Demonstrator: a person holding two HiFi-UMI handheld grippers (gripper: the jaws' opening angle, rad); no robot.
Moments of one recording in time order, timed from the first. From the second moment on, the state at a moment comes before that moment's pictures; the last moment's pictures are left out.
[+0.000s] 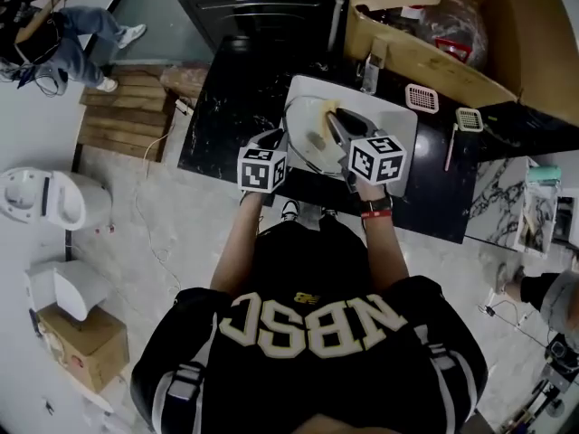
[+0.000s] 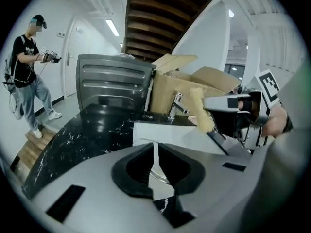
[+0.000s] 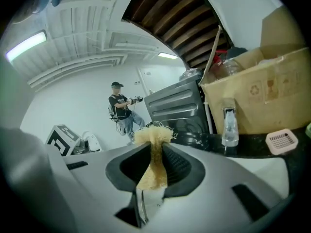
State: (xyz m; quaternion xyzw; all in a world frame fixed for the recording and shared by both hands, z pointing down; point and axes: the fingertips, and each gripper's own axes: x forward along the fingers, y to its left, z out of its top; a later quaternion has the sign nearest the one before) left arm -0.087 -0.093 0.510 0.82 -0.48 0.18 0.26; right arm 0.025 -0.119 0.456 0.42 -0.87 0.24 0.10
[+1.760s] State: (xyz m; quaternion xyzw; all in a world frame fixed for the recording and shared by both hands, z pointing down) left arm -0.068 -0.089 0.637 0.67 -0.44 0.17 0.57; right arm -0.064 -0.157 0.615 0.21 -0.92 0.25 0.20
